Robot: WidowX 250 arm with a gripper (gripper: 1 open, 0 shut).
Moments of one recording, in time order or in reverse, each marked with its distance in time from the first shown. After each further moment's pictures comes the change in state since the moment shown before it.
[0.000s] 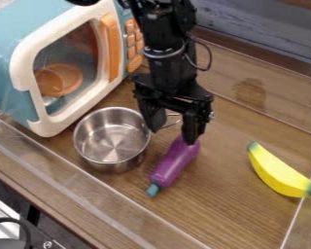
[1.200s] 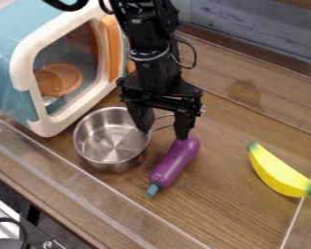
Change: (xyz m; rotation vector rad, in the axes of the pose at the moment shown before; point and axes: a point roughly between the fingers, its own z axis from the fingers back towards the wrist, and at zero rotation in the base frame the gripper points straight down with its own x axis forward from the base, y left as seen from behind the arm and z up) arm -0.001 0.020 0.002 -0.005 -0.055 0.188
